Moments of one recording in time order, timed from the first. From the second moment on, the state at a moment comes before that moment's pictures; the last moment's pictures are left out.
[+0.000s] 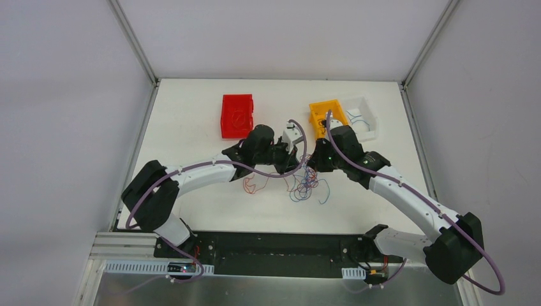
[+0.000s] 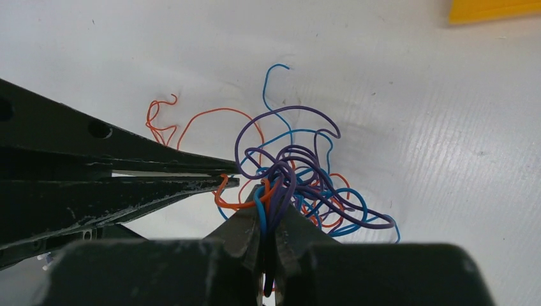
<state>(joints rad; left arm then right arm) -0.83 1.56 0.95 0.18 0.41 -0.07 0.63 1.14 0.88 -0.48 -0.05 0.51</state>
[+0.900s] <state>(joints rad) -0.66 1.03 0.86 -0.14 0.12 -0.19 0.60 1.12 0.68 -0.41 0.13 0.65</state>
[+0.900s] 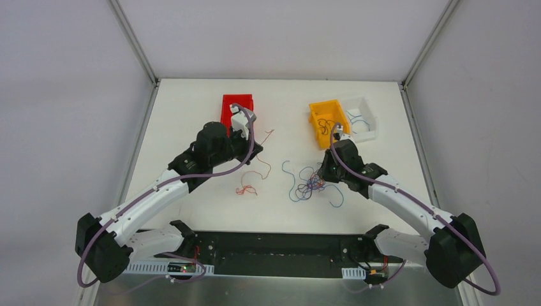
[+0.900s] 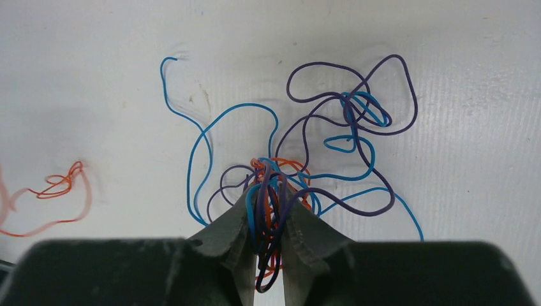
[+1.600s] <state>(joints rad) -0.66 1.02 0.85 -0.32 -0.11 -0.31 0.59 1.08 0.72 -0.46 0.21 0.66</state>
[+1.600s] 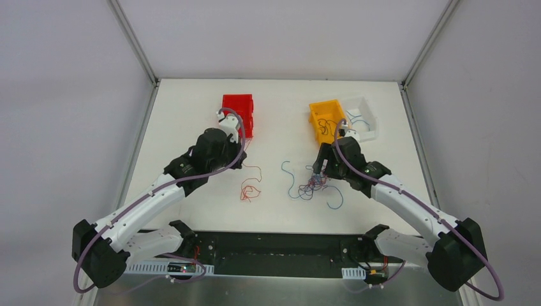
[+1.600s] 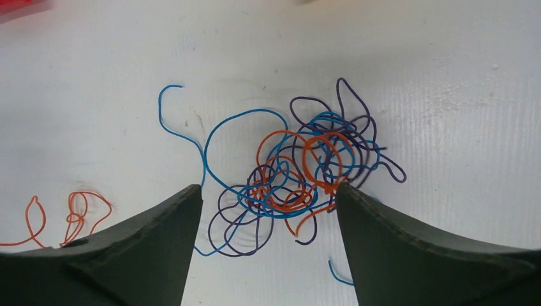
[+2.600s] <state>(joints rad) -0.67 1.13 0.70 -0.62 0.00 -0.65 0.59 1.12 0.68 -0.34 0.19 0.66</state>
